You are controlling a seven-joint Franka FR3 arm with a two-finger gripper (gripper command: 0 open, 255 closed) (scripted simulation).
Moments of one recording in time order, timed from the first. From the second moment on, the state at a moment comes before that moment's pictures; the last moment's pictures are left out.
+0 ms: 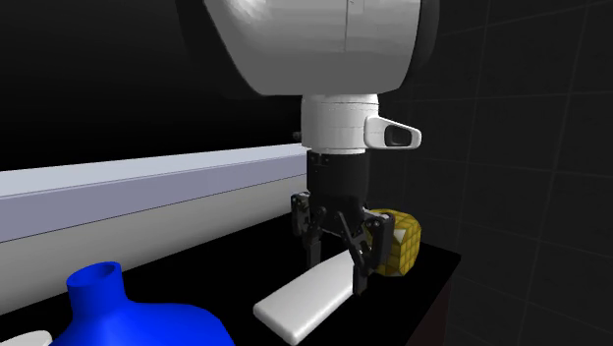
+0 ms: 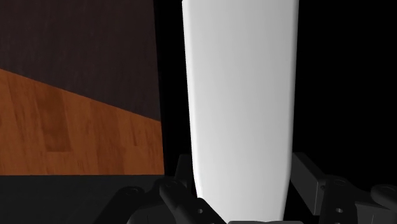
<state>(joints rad) -0.36 -0.65 -0.18 -2.71 -0.12 2.05 0.77</state>
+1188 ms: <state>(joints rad) -0.37 -0.52 -0.20 -2.83 -0.13 2.30 0.77</state>
